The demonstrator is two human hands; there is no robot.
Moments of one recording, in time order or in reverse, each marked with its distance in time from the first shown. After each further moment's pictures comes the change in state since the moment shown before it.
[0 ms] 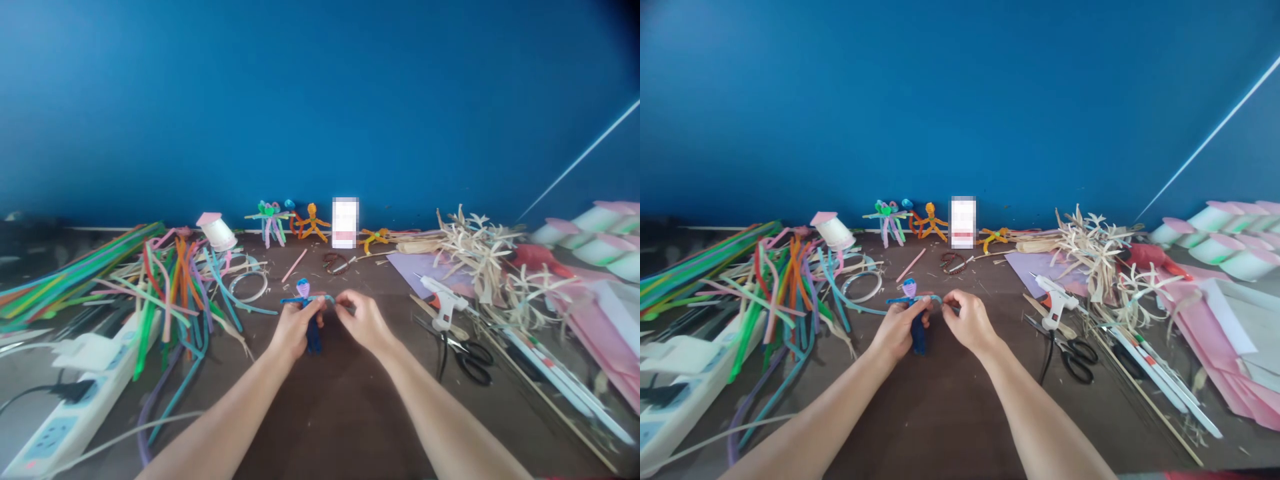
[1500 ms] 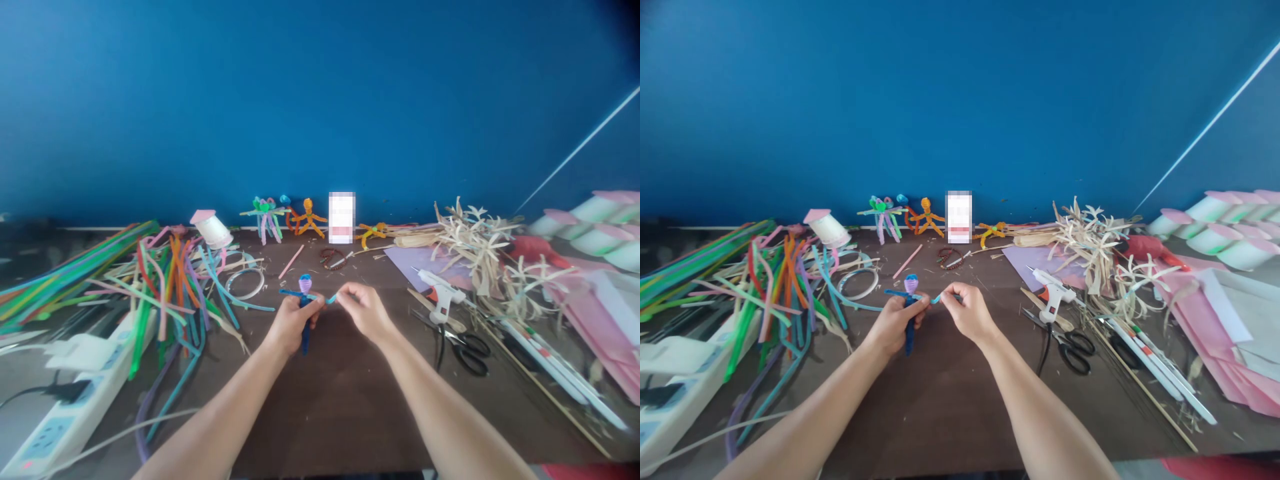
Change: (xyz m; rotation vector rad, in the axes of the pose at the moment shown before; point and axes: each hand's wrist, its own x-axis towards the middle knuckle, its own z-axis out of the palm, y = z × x) left_hand -0.002 0.005 -0.004 0.227 -0.126 0.045; right_hand 0.003 -0.011 -0.013 0.229 -0.045 0.141
